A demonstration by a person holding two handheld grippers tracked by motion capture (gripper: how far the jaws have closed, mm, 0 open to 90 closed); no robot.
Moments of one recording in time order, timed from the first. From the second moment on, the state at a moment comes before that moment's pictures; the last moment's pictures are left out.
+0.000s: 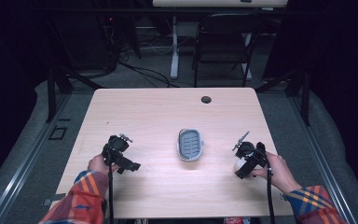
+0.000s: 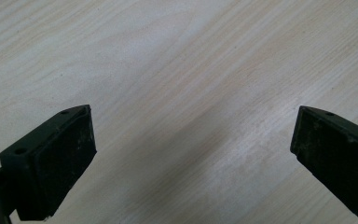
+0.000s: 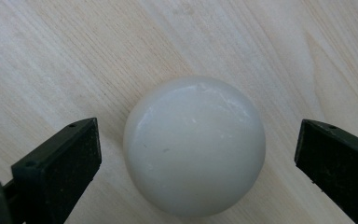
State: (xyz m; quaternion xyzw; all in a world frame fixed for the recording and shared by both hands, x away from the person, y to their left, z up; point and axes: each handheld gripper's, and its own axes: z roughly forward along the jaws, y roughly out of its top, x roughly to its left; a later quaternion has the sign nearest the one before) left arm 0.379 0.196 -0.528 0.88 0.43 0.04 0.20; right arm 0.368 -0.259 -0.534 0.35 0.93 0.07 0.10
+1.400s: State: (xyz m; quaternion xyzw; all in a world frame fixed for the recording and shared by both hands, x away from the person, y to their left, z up) left arm 0.380 0.195 -0.528 0.88 0.43 0.04 0.20; right arm 0.367 -0.255 -0.529 0.34 0.93 0.05 0.10
